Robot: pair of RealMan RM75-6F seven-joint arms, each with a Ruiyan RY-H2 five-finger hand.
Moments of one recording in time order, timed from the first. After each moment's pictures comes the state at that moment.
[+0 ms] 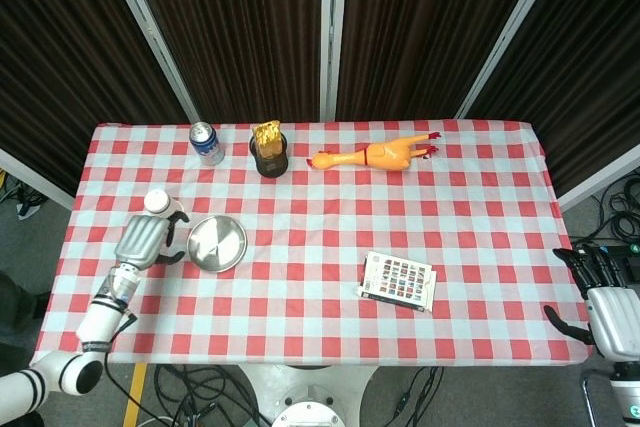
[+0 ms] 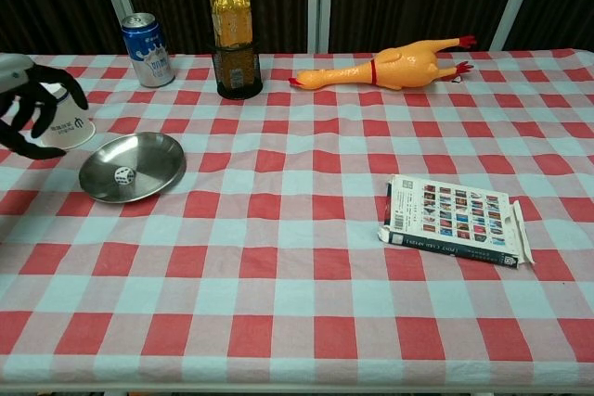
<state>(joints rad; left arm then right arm) -0.49 -1.45 -0.13 -1.32 1.26 1.04 0.07 0.05 -1.03 0.01 -1.59 -1.58 1.51 0.17</state>
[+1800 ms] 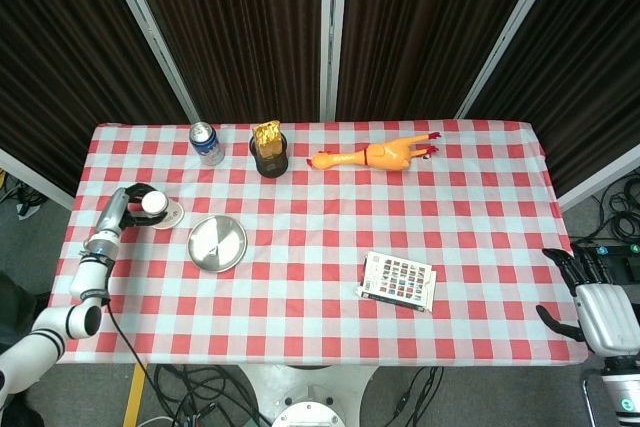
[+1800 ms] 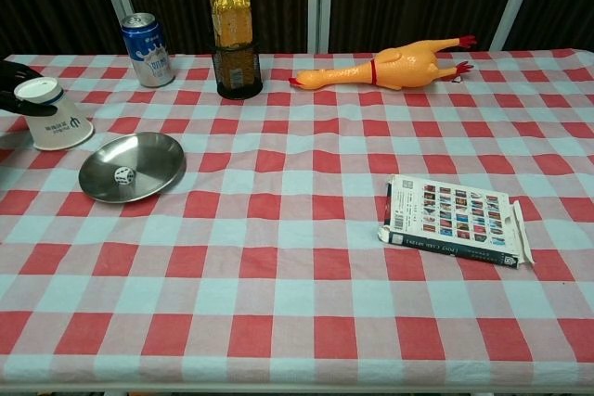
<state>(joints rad) -0.60 -1.63 -0.31 -0.77 1.20 0.62 -0.79 0.08 -1.02 0.01 -1.62 -1.57 1.45 0.14</state>
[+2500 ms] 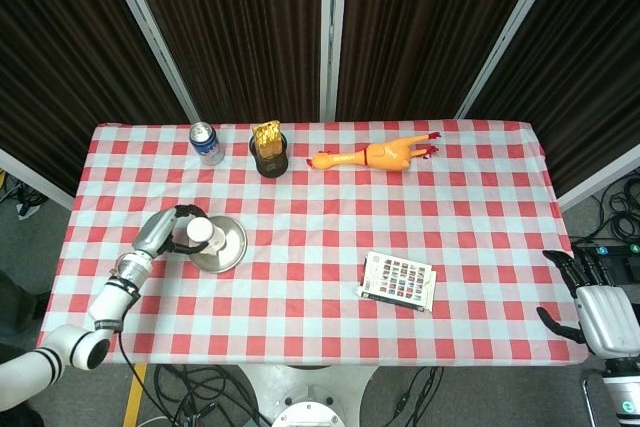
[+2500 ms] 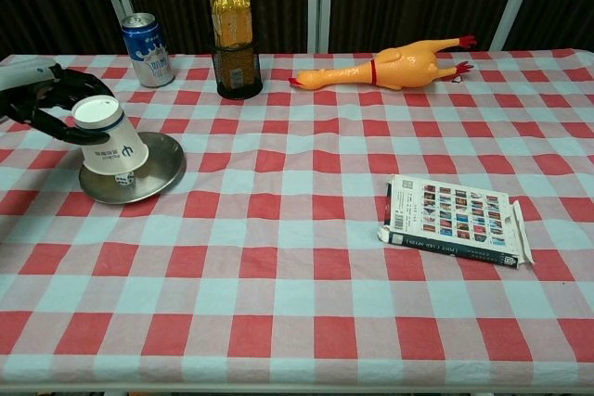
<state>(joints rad) -0.57 -1.56 -0.16 -1.09 1.41 0.84 -0.65 0.07 -1.02 0.00 -1.62 -1.57 1.45 0.15</state>
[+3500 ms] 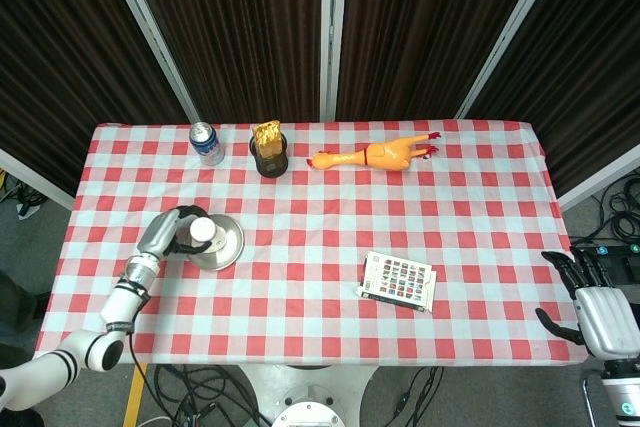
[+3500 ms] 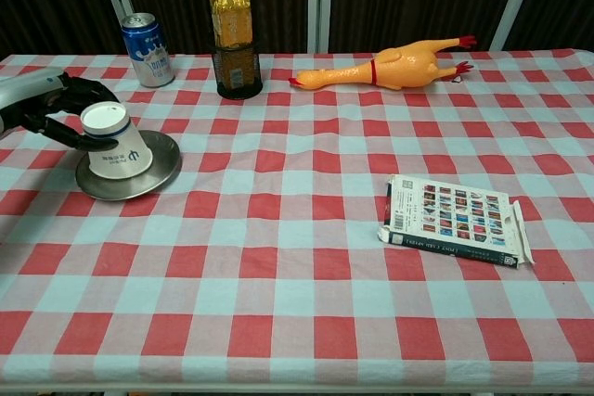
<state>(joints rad) -0.57 -1.63 -0.15 -1.05 1.34 0.89 -0.59 0.07 -1.03 0.00 -1.62 -1.58 1.46 0.15</state>
